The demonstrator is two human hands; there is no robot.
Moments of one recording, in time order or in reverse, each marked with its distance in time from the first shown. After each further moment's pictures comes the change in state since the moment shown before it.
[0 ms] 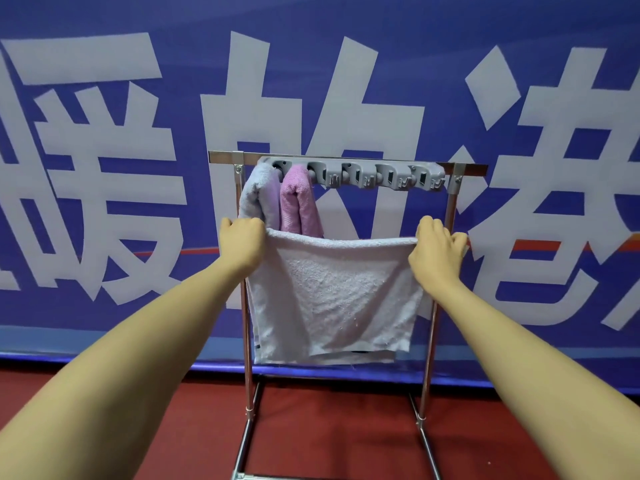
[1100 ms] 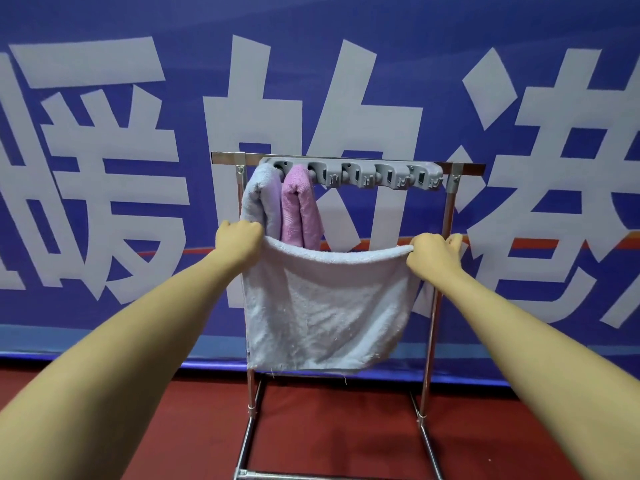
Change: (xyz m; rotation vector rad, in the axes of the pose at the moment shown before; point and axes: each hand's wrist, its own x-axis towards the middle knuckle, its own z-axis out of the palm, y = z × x) left_hand -0.007 -0.009 -0.010 0.111 -0.124 0.120; right_hand 0.004 0.008 0.000 -0.094 -0.269 -0.051
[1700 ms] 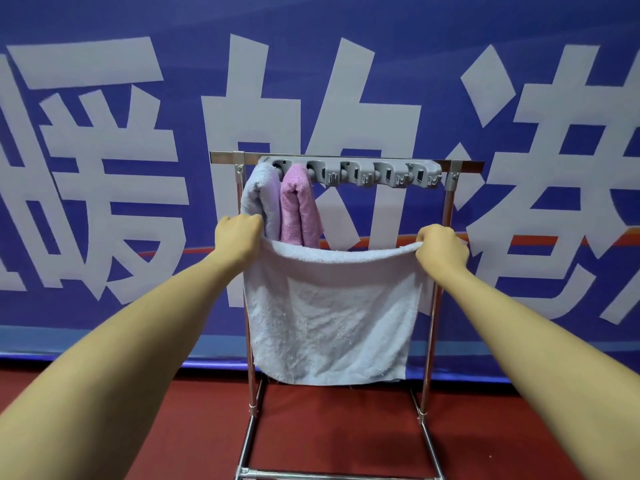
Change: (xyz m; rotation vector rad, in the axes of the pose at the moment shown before) left_hand -0.002 0.000 -0.005 -0.020 0.131 0.001; right_hand -0.002 0.005 -0.008 0.209 0.075 0.138
